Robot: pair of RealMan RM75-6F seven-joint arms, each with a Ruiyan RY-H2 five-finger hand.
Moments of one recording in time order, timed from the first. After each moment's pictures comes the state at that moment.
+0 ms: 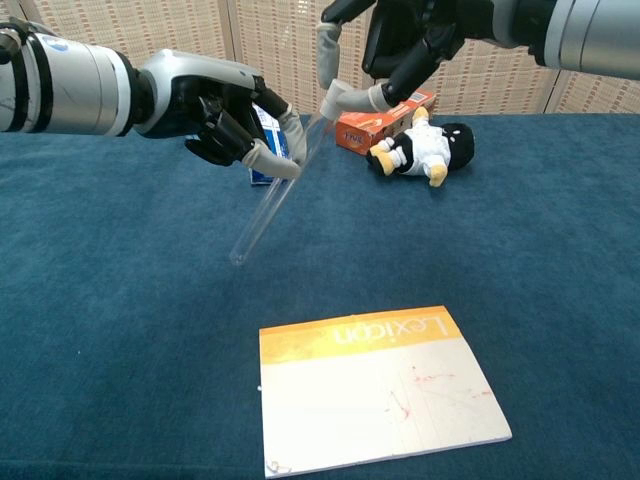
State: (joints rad) left arm -1.05 -1.26 -0.26 -1.81 0.69 0.68 -0.05; right arm 0.88 -1.25 0.26 -1.84 -1.25 0.89 -0.07
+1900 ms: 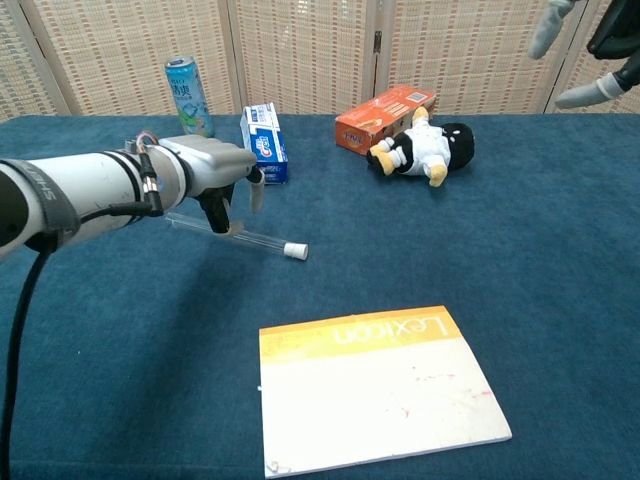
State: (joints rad) left arm -1.17 -1.64 -0.11 -1.48 0.40 1.06 0.86; right arm 0.61 -1.05 0.18 -1.74 -1.30 1.06 0.11
